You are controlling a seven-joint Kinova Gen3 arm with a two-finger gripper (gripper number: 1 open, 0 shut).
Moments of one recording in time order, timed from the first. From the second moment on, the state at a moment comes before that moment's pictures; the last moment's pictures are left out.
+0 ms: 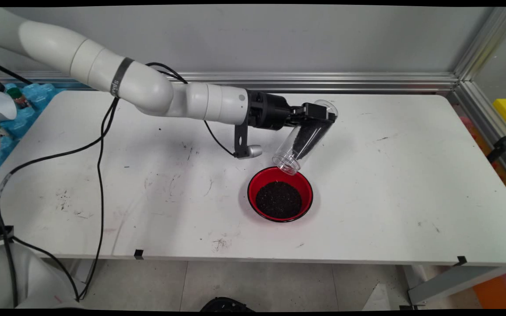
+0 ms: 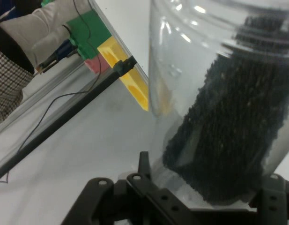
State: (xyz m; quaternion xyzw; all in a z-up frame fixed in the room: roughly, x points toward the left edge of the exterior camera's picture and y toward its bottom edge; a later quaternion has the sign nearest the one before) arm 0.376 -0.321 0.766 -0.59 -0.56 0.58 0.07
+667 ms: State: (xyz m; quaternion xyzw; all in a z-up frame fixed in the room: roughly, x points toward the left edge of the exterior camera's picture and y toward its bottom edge) arm 0.366 -0.328 0.761 -0.61 -0.53 0.59 0.05
